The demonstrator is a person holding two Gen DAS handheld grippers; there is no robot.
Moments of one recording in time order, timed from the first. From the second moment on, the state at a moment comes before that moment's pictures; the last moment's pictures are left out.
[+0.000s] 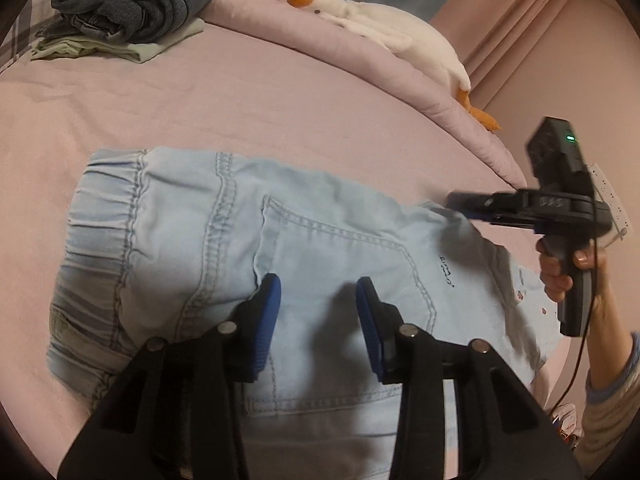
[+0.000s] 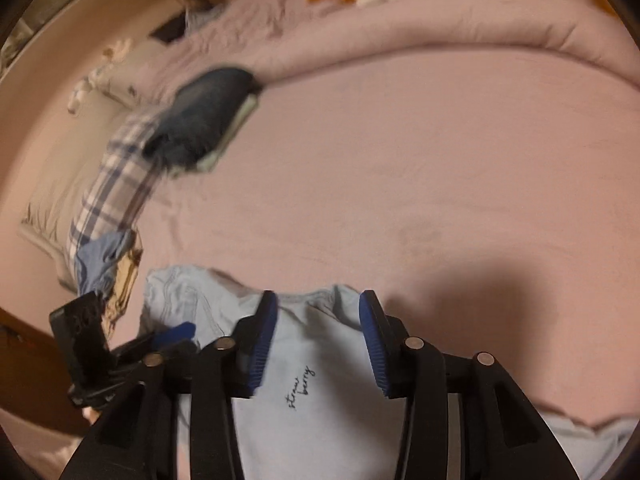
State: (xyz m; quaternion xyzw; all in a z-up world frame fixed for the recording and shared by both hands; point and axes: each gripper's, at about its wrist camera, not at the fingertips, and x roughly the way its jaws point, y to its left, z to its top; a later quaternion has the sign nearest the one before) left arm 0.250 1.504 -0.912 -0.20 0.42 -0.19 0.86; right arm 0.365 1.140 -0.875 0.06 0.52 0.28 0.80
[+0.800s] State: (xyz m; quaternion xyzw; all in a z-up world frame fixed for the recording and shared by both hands) left arm 0.247 1.510 -0.902 -0.16 0.42 -0.17 0.88; right arm 0.326 1.127 -0.842 0.04 0.44 0.23 0.87
